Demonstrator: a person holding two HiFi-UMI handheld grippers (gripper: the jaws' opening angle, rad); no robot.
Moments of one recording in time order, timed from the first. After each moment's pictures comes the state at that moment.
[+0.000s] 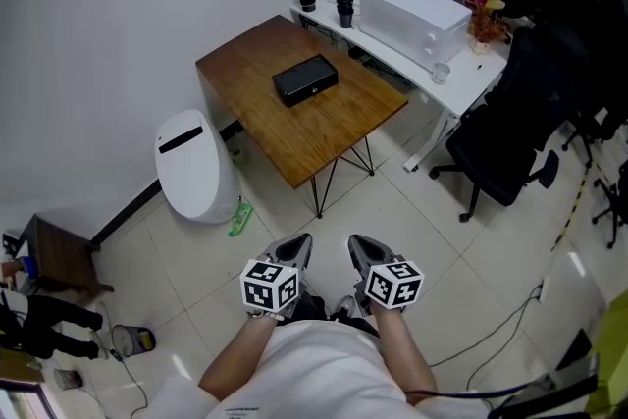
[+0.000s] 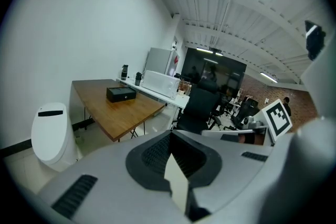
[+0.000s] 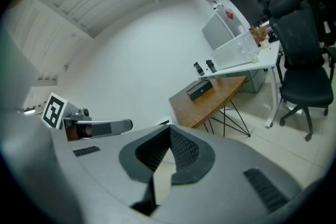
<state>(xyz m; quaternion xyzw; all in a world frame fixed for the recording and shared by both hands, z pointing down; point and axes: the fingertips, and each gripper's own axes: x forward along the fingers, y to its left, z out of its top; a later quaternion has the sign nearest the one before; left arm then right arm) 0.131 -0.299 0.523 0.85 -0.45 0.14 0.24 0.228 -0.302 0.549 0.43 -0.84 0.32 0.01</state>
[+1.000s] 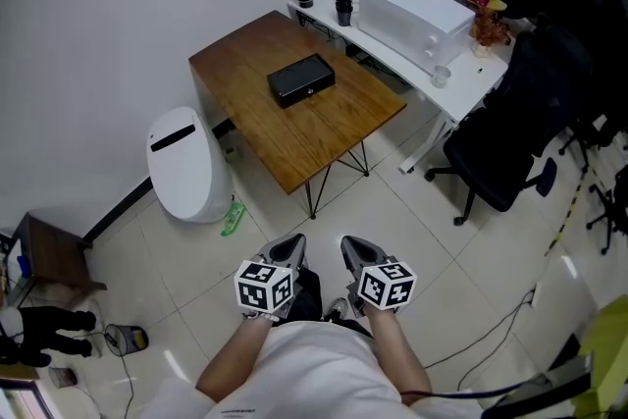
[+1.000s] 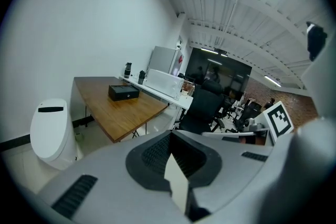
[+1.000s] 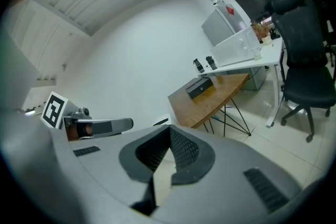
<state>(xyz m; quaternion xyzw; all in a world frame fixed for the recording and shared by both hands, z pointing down) 0.130 -0.334 0.532 0.84 -0.46 0.14 0.26 0.225 -0.336 0.557 0.43 -0.84 0.33 0.02</state>
